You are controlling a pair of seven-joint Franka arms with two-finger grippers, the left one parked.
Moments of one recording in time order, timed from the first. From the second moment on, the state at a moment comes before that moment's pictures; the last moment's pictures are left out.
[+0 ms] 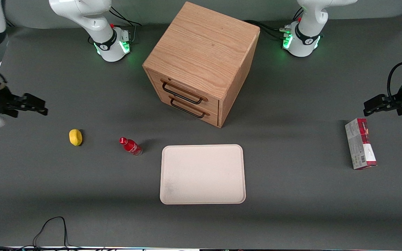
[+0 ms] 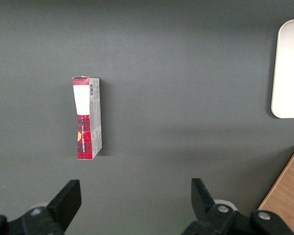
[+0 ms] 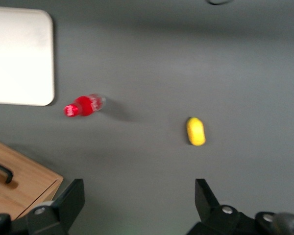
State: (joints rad) arm 0.12 0.10 -0.06 -1.49 0.00 1.55 -0.01
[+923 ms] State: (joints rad) arm 0.36 0.19 -0.07 -1.56 0.00 1.76 0.23
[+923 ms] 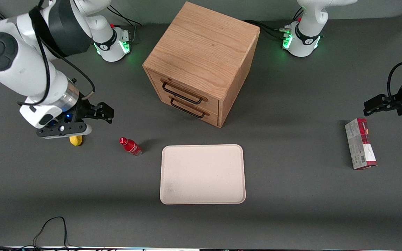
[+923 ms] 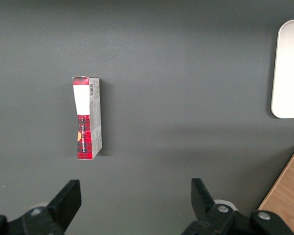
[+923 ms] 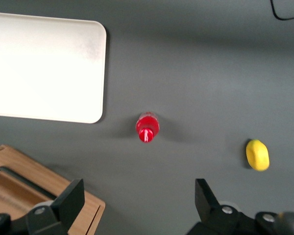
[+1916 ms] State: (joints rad) arm 0.36 0.27 -0.07 -1.95 0.00 2.28 0.23
